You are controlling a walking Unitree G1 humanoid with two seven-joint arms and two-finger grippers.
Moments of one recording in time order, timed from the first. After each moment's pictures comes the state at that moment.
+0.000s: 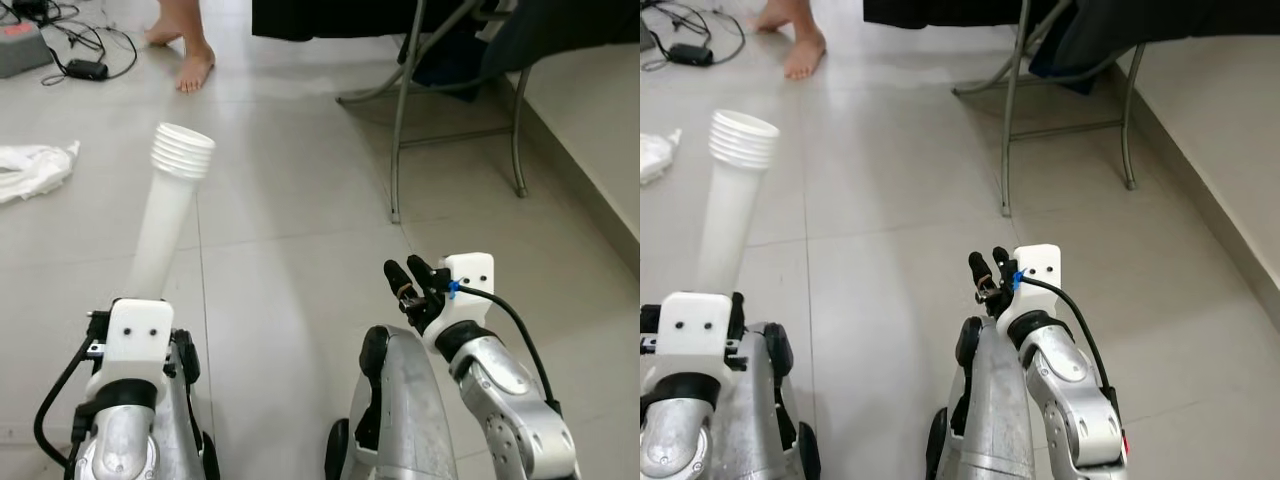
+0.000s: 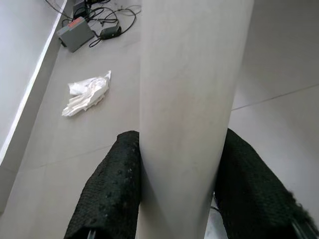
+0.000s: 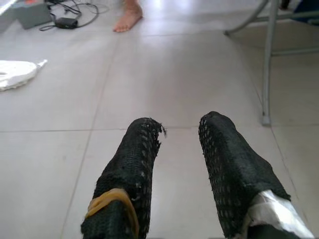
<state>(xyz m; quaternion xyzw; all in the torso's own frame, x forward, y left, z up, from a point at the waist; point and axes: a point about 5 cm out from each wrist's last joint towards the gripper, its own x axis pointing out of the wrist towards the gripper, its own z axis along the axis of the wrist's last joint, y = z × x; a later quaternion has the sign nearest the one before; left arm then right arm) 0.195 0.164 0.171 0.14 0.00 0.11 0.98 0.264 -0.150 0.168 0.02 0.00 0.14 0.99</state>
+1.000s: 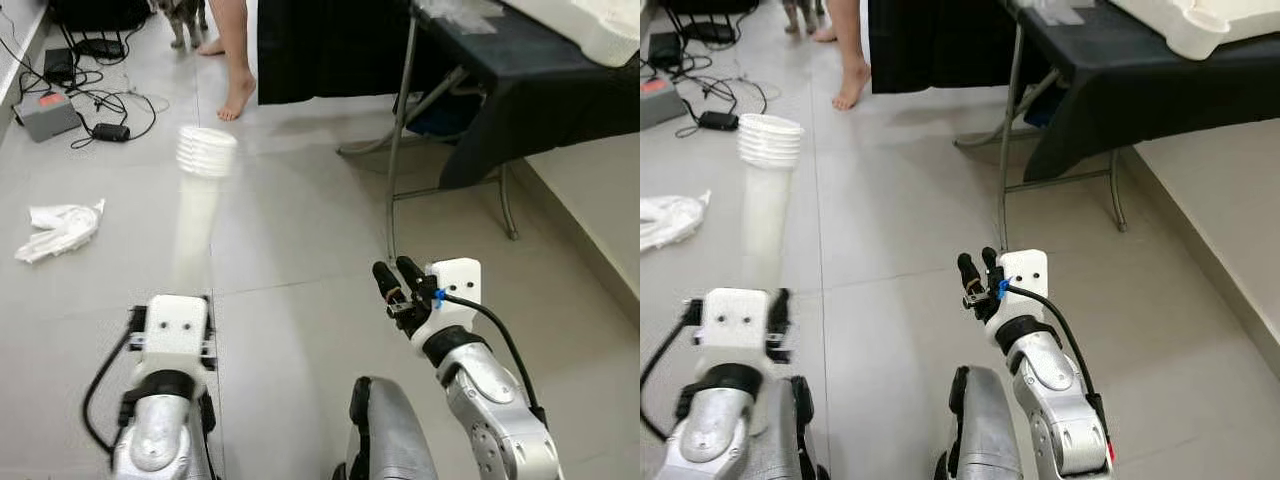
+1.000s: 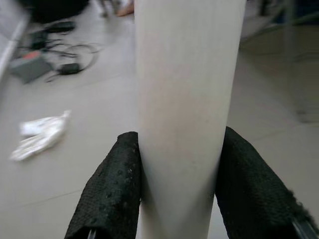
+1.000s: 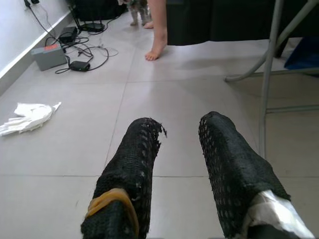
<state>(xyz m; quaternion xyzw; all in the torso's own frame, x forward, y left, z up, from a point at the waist) 0.213 0.134 0.161 0.08 0.00 0.03 1.00 0.266 -0.139 0.166 0.02 -0.02 0.13 0.99</state>
